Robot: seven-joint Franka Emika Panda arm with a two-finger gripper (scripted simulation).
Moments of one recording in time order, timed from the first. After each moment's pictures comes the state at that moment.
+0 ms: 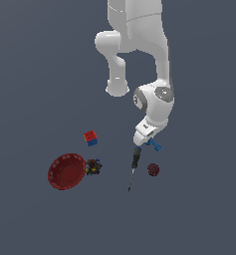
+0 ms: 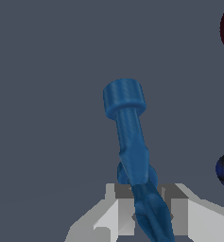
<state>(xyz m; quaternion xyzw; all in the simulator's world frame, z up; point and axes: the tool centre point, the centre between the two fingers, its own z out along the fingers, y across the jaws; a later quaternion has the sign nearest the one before) -0.072 0.164 0.043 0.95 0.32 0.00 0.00</state>
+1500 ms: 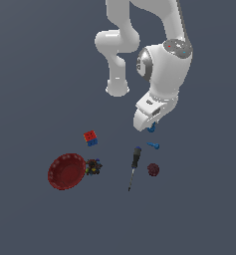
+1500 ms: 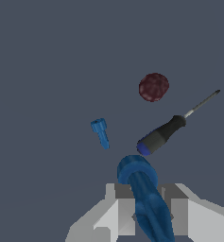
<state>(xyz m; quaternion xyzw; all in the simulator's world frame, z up) -0.042 0.146 0.198 0.95 0.32 0.00 0.00</state>
